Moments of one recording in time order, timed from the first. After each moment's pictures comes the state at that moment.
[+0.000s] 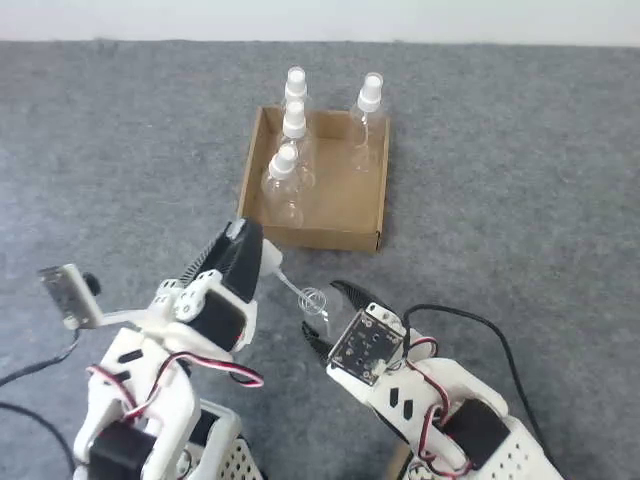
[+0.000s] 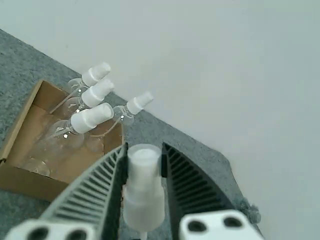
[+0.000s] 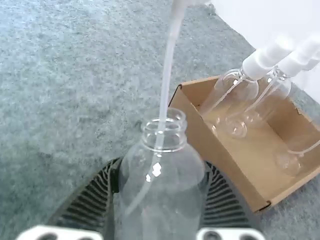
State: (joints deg) left arm 14.3 -99.3 63.3 59.6 47.3; right arm -49.2 -102.9 85.0 51.9 15.9
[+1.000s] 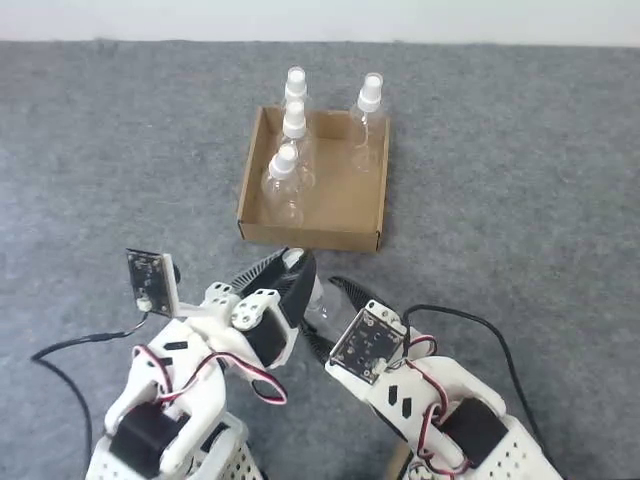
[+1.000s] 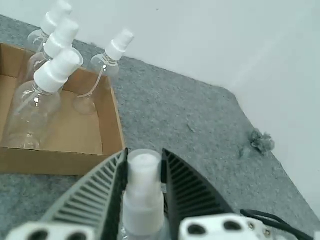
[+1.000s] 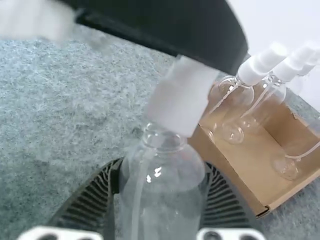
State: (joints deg) left arm 26.8 -99.3 71.2 59.6 38.3; right arm -49.0 -102.9 85.6 50.2 15.9
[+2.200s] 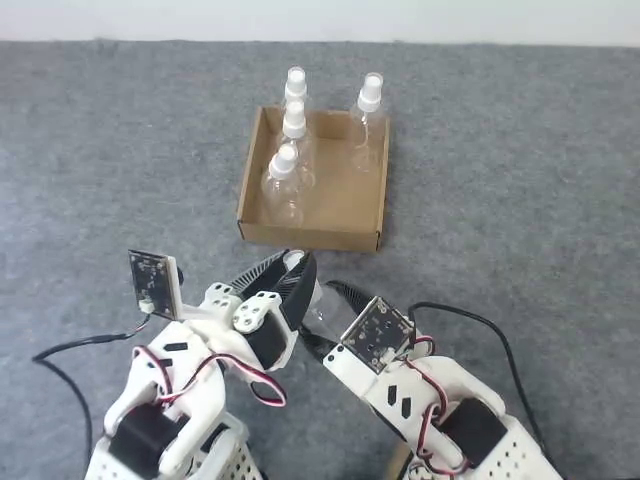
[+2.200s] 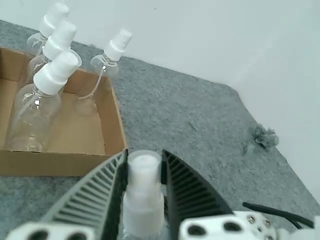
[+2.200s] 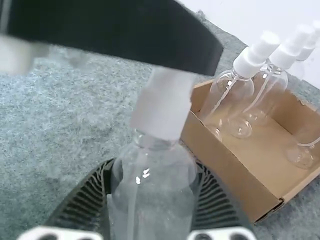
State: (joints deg) left arm 26.9 -99.5 71.2 60.4 36.1; right arm -49.1 -102.8 85.6 49.1 8.0
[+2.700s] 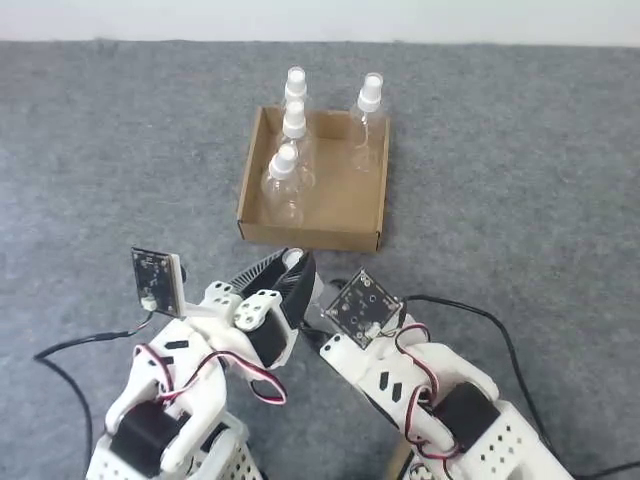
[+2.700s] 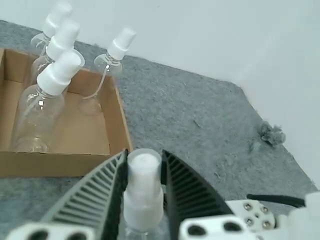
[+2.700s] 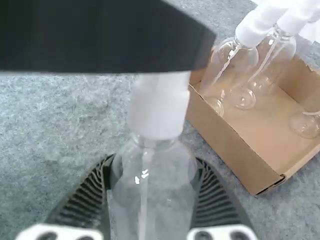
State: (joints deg) left arm 26.8 -98.9 71.2 60.3 34.0; right arm -47.8 -86.5 78.5 48.1 6.2
